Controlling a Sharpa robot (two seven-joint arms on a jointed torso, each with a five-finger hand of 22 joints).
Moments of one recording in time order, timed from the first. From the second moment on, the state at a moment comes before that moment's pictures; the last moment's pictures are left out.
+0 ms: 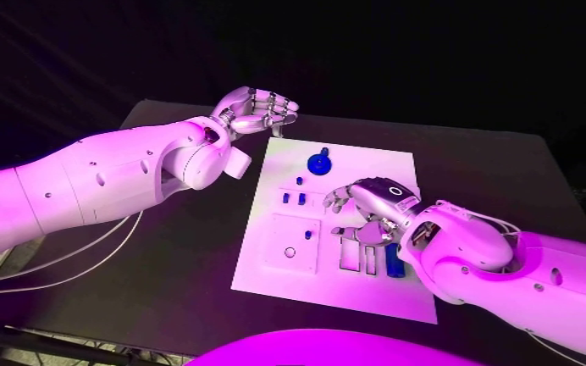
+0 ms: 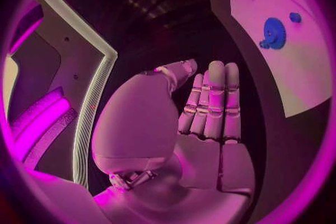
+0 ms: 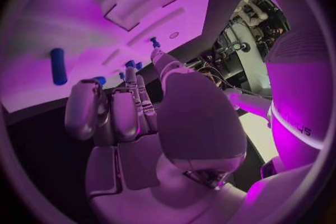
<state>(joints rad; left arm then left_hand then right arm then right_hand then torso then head) 1.18 -0.86 0.01 1.46 -0.34 -0.26 0.30 1.42 -0.19 0.58 0.05 0.15 0.84 0.21 0.24 0.33 0.88 0.16 0.42 0.12 1.06 0.07 1.08 0.44 0.17 0.79 0.16 1.02 0.70 1.13 -0.83 -0.17 1.81 -1.65 -0.41 -0.22 1.42 -0.20 0.26 0.19 0.15 0.87 0.15 0.19 0.35 0.97 0.10 0.27 0.19 1.46 0.01 1.32 1.15 0.07 1.46 0.11 1.21 1.31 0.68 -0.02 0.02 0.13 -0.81</state>
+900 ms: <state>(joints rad) 1.18 -0.87 0.01 1.46 -0.35 -0.26 0.29 1.42 -0.19 0.58 0.05 0.15 0.84 0.21 0.24 0.33 0.88 0.16 0.42 0.12 1.06 0.07 1.08 0.44 0.17 0.80 0.17 1.01 0.70 1.20 -0.91 -0.16 1.70 -1.57 -0.24 -0.19 1.46 -0.21 0.22 0.25 0.14 0.89 0.15 0.18 0.34 0.94 0.10 0.30 0.16 1.46 0.01 1.33 1.14 0.07 1.45 0.11 1.16 1.31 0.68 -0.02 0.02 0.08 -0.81</state>
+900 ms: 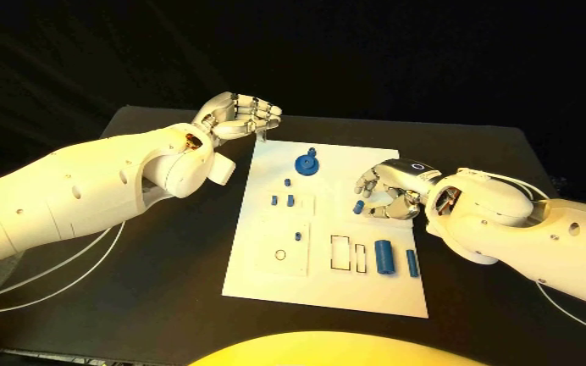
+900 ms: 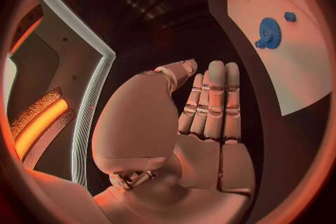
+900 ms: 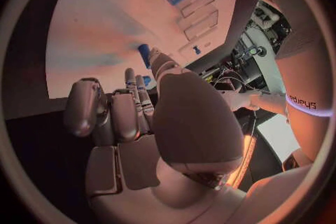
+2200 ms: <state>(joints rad) 1.18 -0.87 0.01 1.46 -0.35 -0.26 0.28 1.42 -0.19 0.58 0.05 0.15 0.84 0.21 0.24 0.34 0.88 0.16 0.42 0.12 1.06 0.07 1.08 0.44 0.17 0.80 0.17 1.01 0.70 1.19 -0.86 -0.16 1.68 -1.58 -0.23 -0.20 1.48 -0.19 0.46 0.27 0.10 1.01 0.14 0.18 0.33 1.20 0.07 0.18 0.09 1.47 0.00 1.36 1.16 0.05 1.47 0.10 1.31 1.31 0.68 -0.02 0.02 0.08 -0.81</state>
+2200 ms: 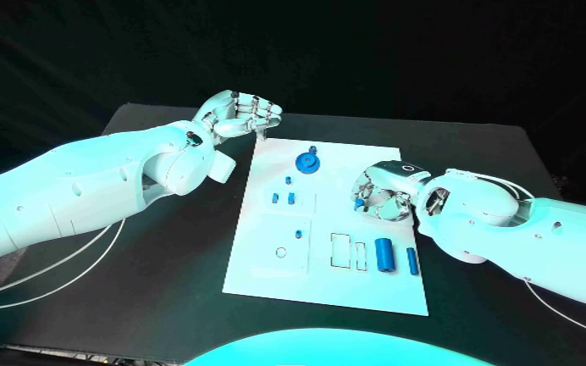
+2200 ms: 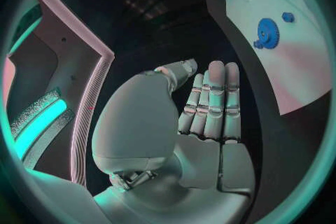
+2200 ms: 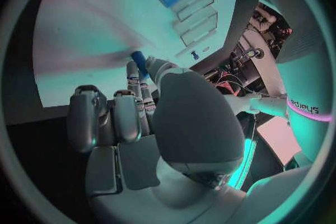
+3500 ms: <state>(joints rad) 1.18 -0.87 0.01 1.45 -0.35 -0.26 0.27 1.42 -0.19 0.58 0.05 0.15 0.84 0.21 0.24 0.34 0.87 0.15 0.43 0.12 1.06 0.07 1.08 0.44 0.17 0.80 0.17 1.01 0.70 1.23 -0.93 -0.16 1.82 -1.51 -0.31 -0.22 1.43 -0.18 0.54 0.20 0.13 1.07 0.12 0.22 0.34 1.29 0.05 0.15 0.10 1.46 -0.02 1.36 1.17 0.05 1.47 0.09 1.34 1.31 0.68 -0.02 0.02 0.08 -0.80</state>
